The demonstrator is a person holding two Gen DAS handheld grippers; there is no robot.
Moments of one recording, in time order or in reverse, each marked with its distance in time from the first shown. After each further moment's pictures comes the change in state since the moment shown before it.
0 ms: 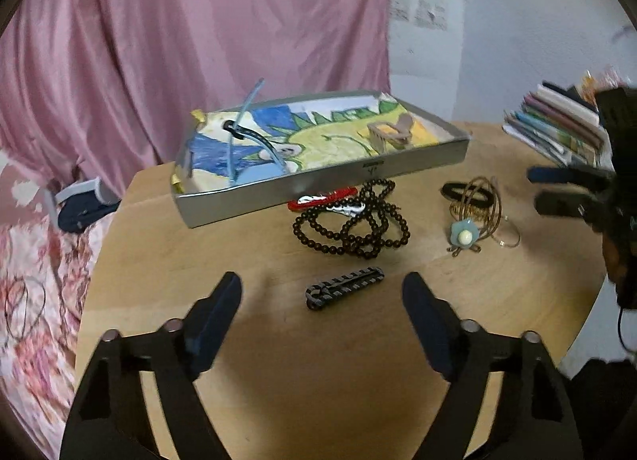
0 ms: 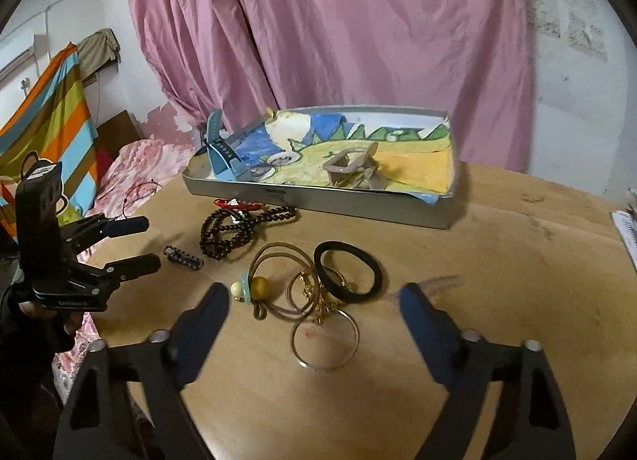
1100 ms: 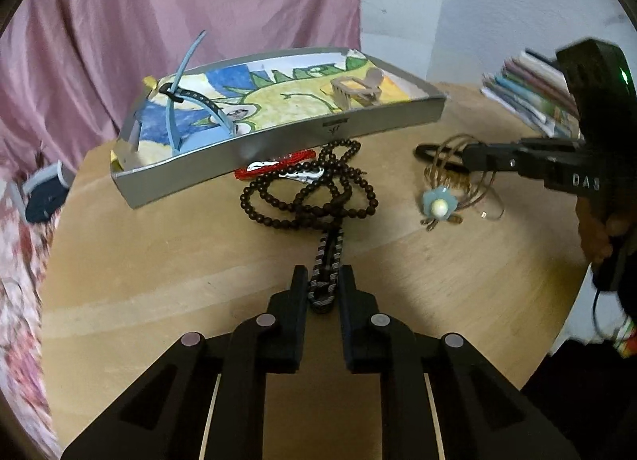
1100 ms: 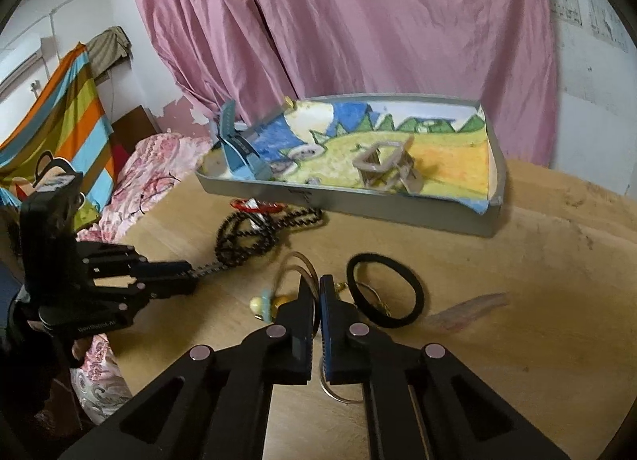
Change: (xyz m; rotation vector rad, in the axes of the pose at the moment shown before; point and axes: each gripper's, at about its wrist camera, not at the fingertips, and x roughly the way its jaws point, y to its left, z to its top) left arm 0.024 -0.014 0.003 -0.006 0.127 -0.117; right arm 0.015 0.008 0.012 0.004 0.018 0.083
